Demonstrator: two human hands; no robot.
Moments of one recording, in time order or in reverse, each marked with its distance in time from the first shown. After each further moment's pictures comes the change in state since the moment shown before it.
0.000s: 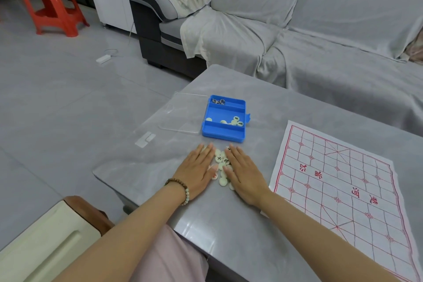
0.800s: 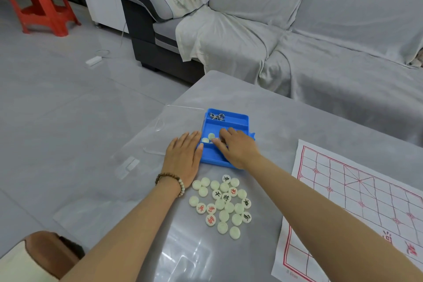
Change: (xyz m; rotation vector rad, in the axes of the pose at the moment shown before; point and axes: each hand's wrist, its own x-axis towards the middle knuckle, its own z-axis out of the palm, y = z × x) left_hand 0.099 -0.043 -0.016 0.012 0.306 -0.201; right_hand 0.155 0.026 -0.038 -0.213 0.058 0.029
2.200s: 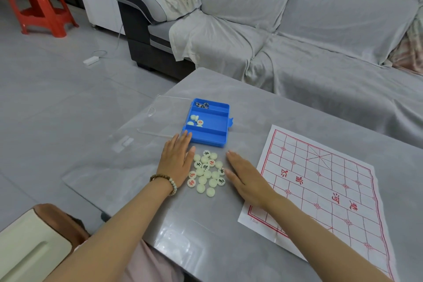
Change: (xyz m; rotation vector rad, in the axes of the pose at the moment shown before) left_hand -0.069 0.036 -0.007 -0.204 -0.047 -0.038; right_hand -0.170 0.022 -0.006 0.314 -0.155 -0.021
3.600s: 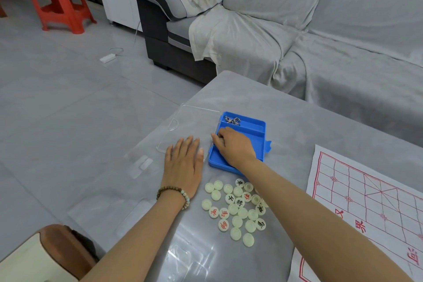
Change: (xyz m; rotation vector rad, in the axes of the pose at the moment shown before) left_hand 0.045 -0.044 -0.013 0.102 0.092 -0.141; right_hand 0.197 -0.053 0.003 -0.146 0.229 0.026
